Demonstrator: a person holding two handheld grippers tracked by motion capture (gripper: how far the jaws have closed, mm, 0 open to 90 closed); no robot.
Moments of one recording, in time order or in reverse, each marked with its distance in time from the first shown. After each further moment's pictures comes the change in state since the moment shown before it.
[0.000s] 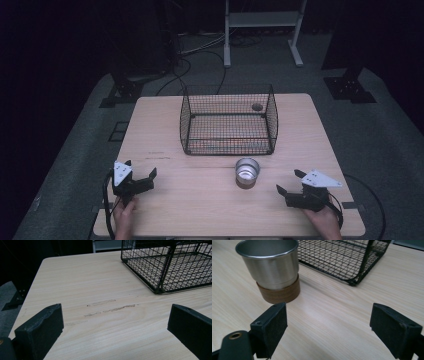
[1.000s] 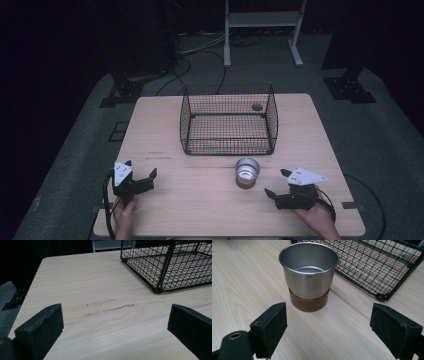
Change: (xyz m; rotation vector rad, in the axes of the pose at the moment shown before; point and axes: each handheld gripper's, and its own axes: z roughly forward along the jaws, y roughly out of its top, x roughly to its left) left arm -0.001 0.000 0.000 0.003 -0.001 0.002; right arm 0.026 0.030 0.007 0.058 0.114 -0.121
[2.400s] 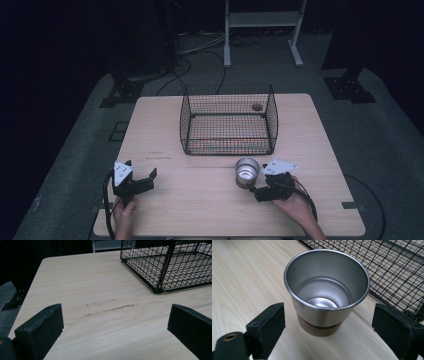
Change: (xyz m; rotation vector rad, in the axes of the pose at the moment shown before) left arm 0.000 0.000 0.000 -0.002 -0.001 0.000; right arm 0.017 0.031 0.048 0.084 0.024 -0.002
